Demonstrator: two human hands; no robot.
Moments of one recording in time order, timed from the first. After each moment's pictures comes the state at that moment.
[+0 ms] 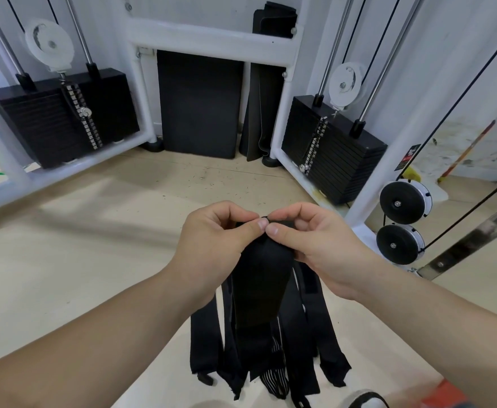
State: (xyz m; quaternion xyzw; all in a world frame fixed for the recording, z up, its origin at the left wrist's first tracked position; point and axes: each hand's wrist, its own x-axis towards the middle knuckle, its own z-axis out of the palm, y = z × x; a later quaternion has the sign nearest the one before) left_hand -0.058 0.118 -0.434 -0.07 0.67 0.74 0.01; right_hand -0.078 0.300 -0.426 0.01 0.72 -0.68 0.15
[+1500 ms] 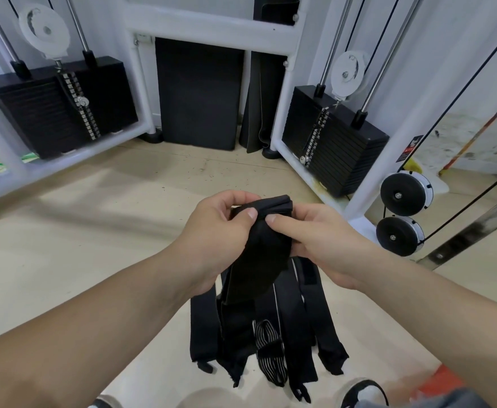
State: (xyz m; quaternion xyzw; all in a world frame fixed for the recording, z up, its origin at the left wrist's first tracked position) left_hand -0.063 0.119 -0.435 -0.07 0.70 0.71 0.08; right_hand -0.078 0.300 -0.426 0.00 0.72 -0.65 0.22
